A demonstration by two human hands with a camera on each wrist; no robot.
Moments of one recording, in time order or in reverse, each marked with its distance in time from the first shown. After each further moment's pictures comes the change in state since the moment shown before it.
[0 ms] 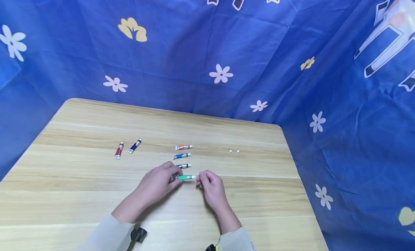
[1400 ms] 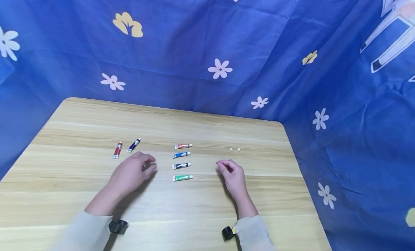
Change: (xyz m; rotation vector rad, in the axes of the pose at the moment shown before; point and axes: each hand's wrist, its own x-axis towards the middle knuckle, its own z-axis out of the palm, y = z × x) left_hand -0.004 -0.065 -0.032 -0.027 0.039 -0.186; right_hand 0.035 0.024 -0.070 -0.044 0.154 -0.071
